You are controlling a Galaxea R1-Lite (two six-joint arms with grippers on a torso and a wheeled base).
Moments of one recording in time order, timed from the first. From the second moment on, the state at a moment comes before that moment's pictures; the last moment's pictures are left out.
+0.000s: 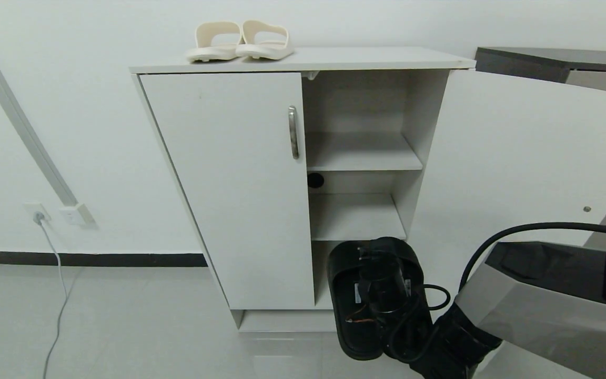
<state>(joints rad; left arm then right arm) 0.00 0.00 0.00 0.00 -0.02 0.02 0.80 2.30 -0.95 -1.00 -0.75 0.22</state>
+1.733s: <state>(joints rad) 0.00 0.00 0.00 0.00 -0.02 0.02 0.75 2.46 -0.95 -1.47 -0.76 0.02</state>
